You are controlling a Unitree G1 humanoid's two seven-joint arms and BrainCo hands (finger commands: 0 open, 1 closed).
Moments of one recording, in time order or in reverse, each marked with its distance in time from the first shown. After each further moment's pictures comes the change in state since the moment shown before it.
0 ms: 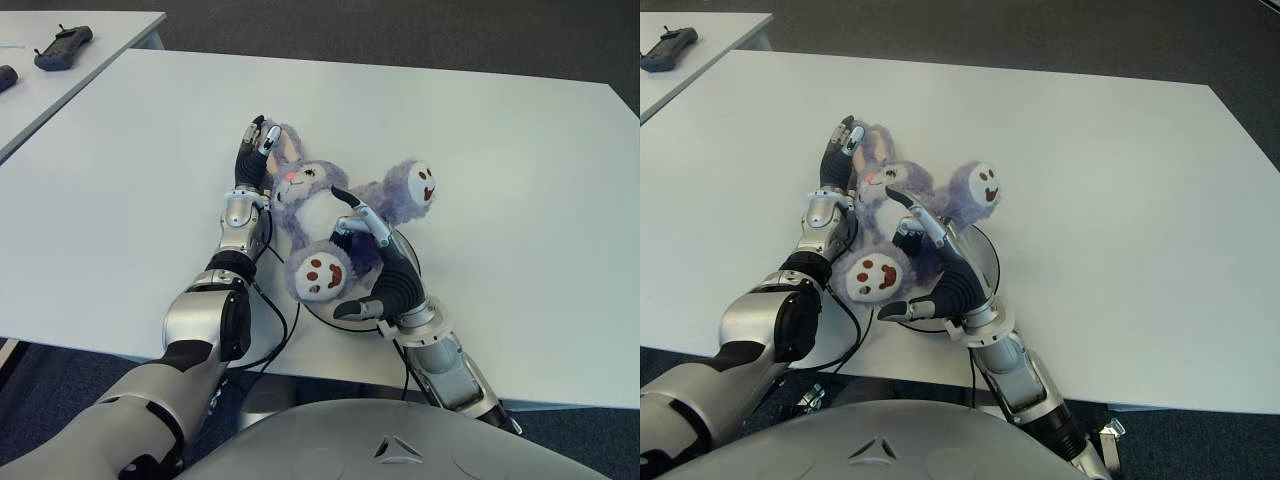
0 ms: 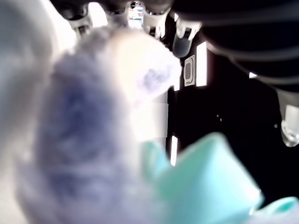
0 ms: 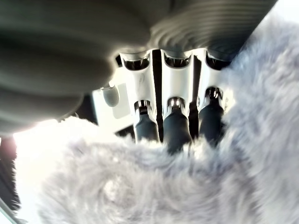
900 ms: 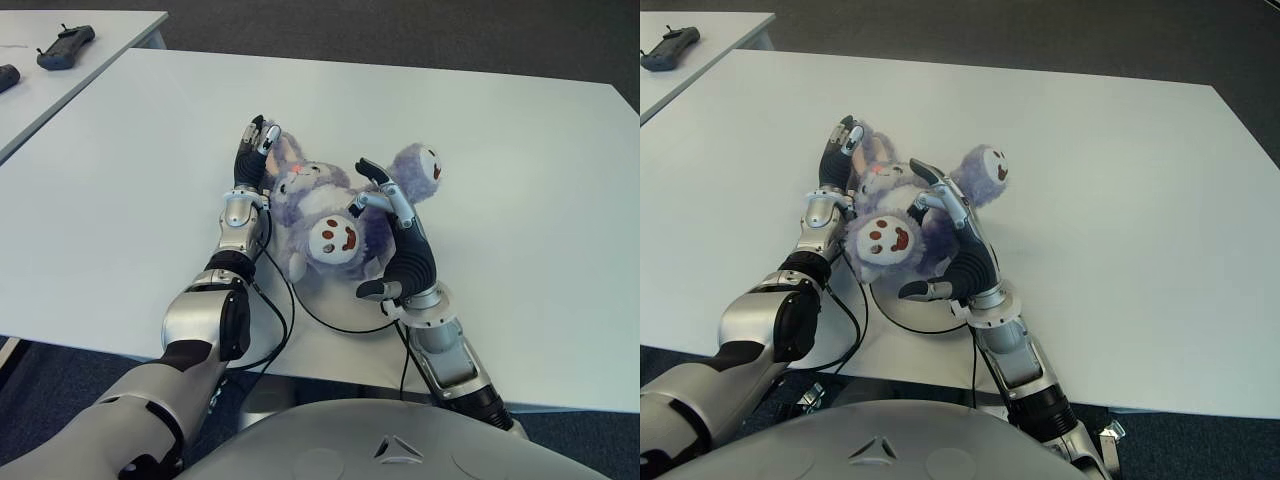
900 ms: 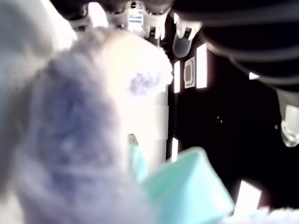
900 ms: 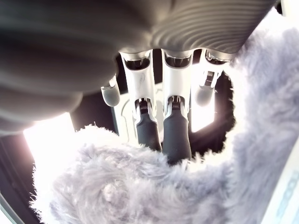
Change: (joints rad) left arm 0.000 0.003 0.001 0.000 0.000 0.000 0.000; right arm -0.063 0.064 -0.064 0.065 0.020 -0.085 -0.028
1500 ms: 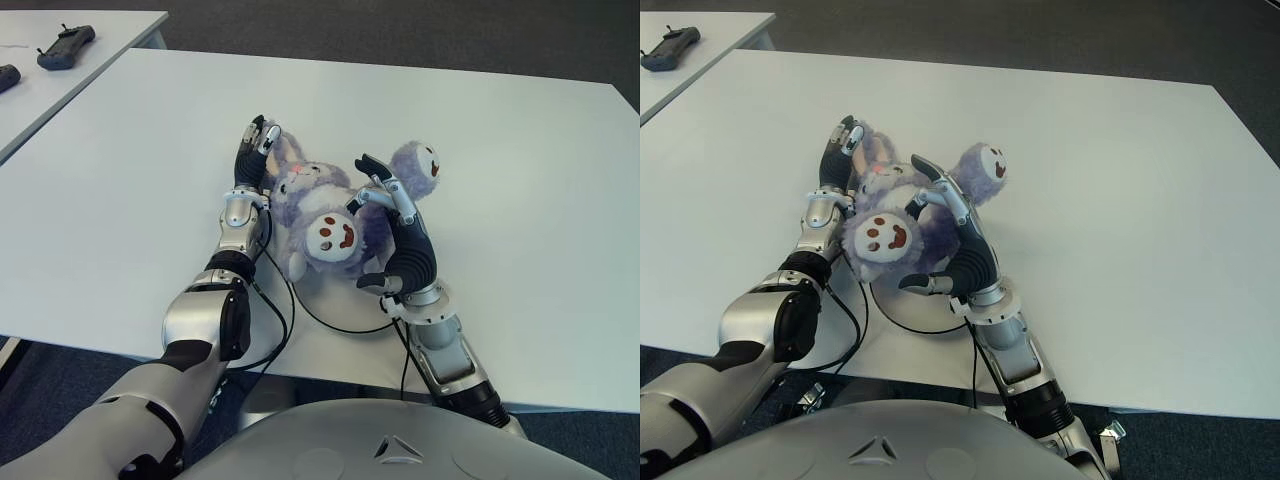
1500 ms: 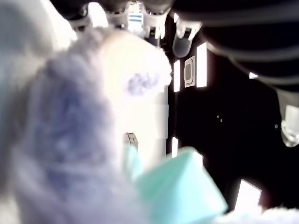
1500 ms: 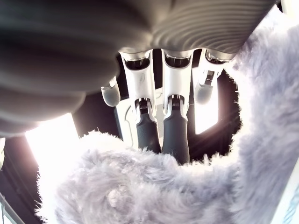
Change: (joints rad) left arm 0.000 -0.001 0.001 0.000 0.000 0.000 0.000; right arm -0.014 0.008 -0.001 0.014 0.049 -0.015 0.033
